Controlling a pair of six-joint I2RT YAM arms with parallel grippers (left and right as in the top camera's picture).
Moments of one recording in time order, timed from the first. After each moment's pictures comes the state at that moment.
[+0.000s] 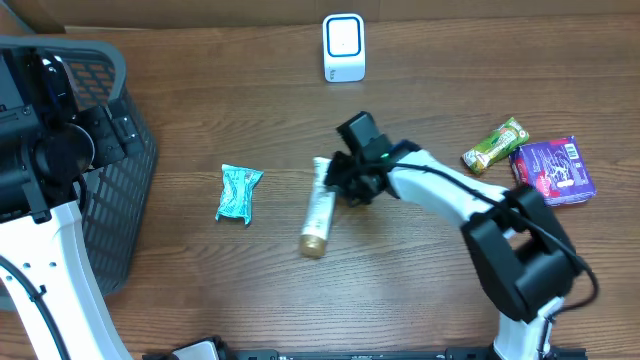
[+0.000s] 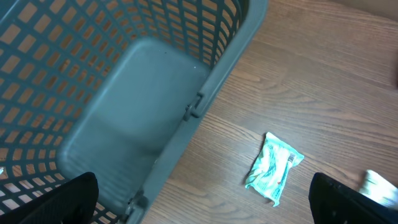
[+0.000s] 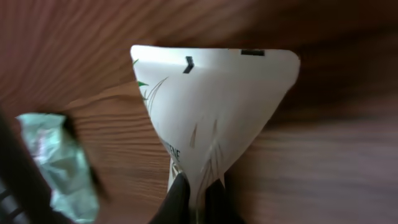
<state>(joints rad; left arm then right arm) 0.29 1.43 1.94 -1.43 -0.13 -0.10 0.59 1.96 1.28 -0.49 -0.30 1.03</state>
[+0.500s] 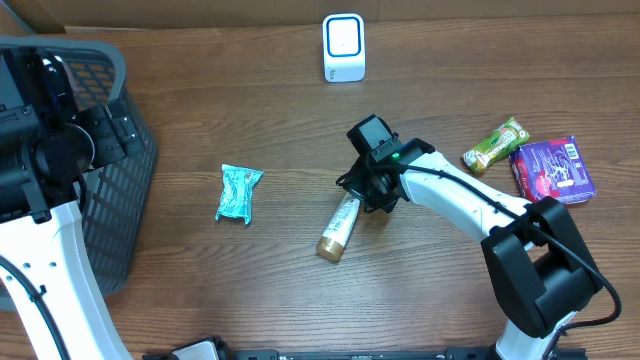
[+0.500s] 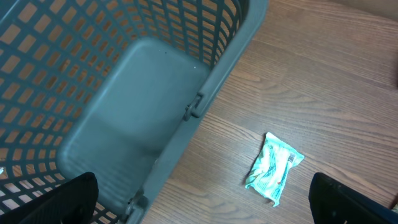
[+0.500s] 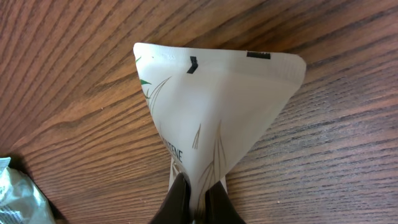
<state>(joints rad) 0.29 1.43 1.94 -1.43 -0.13 -0.10 0.59 1.90 1.26 -0.64 -0.14 1.14</state>
